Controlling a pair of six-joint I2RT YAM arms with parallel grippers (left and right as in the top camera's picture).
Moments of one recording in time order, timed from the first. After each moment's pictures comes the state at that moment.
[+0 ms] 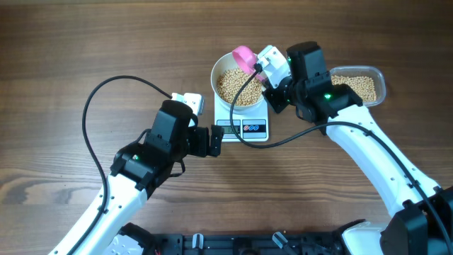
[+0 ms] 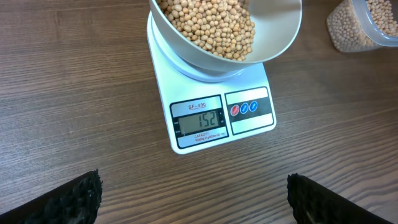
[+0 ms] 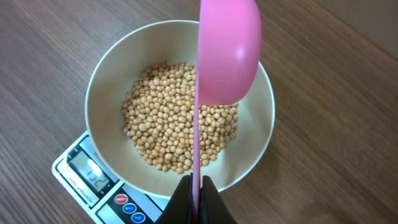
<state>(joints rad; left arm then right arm) -0.50 1.12 0.81 -0.55 0.08 -0.35 0.39 1.54 1.17 -0.47 -0.18 -0.33</state>
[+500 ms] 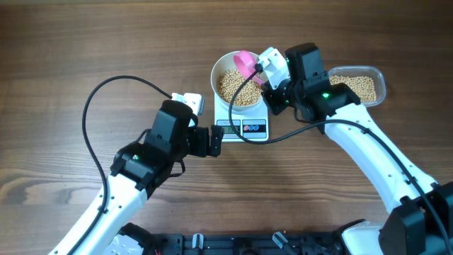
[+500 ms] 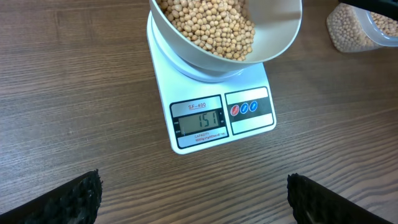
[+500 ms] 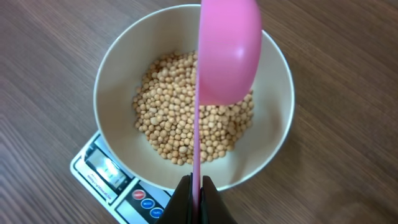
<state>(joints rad) -0.50 1.12 0.81 -0.55 0.08 -0.35 0.39 1.55 1.17 -0.50 -0.20 -0.25</state>
